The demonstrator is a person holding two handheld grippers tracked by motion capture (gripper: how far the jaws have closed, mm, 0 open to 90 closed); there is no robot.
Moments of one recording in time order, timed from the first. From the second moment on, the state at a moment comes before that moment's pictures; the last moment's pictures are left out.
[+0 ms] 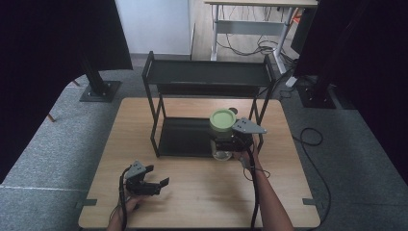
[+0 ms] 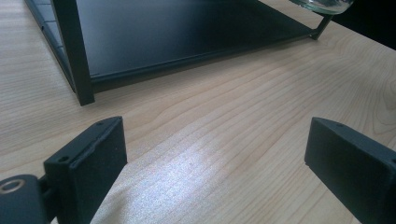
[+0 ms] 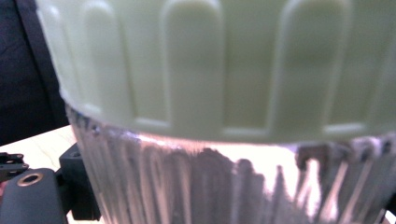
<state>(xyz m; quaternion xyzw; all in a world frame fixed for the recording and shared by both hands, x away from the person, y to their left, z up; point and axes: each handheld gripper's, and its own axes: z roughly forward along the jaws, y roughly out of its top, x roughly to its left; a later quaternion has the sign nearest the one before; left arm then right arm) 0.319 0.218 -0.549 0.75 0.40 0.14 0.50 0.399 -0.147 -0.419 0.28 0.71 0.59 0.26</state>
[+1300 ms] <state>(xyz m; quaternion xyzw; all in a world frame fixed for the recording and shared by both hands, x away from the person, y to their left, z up) 0.320 0.218 -0.549 0.75 0.40 0.14 0.50 0.432 -0.134 -0.421 0.29 0.72 0.58 0.27</state>
